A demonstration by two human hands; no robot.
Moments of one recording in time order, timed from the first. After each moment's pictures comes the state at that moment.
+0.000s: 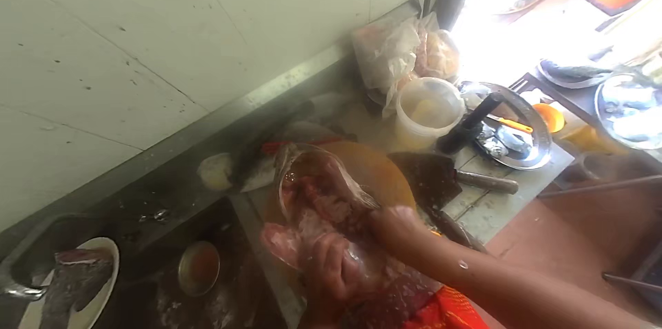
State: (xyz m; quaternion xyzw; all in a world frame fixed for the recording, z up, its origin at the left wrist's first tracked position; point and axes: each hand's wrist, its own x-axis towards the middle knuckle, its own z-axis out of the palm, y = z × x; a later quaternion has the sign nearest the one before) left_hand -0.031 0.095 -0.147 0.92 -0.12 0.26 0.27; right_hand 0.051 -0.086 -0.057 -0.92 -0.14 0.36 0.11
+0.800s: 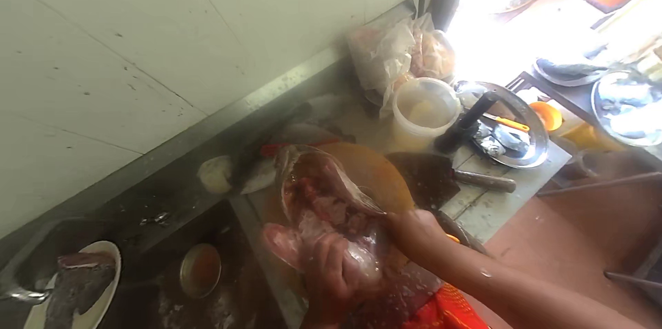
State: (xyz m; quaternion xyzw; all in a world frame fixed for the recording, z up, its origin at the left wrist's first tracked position) left_hand -0.030 0.091 -0.147 0.92 -0.12 0.26 0.27; right_hand 0.034 -0.121 -0.073 -0.93 -0.13 0.32 0.10
